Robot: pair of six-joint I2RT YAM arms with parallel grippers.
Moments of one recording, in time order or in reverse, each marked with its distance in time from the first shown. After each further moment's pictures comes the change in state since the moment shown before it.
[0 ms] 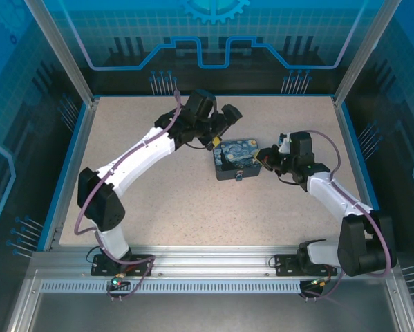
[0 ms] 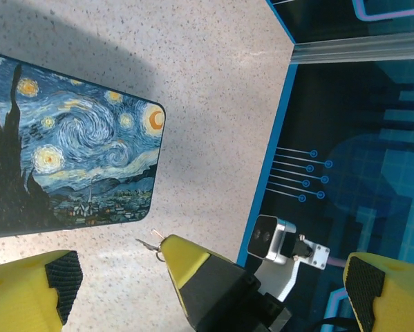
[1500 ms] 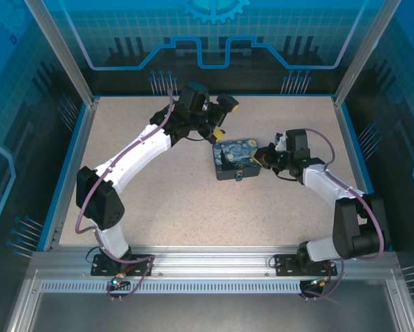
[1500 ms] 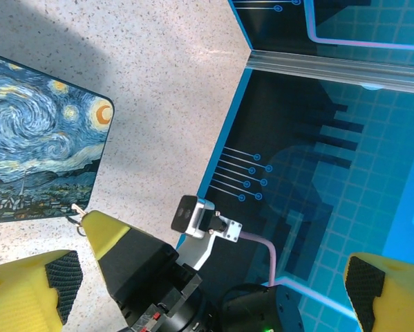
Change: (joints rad) left arm 0.045 -0.012 -0.032 0.152 0.097 -0.161; right arm -0.004 0.122 0.042 0.021 -0.035 -0.007
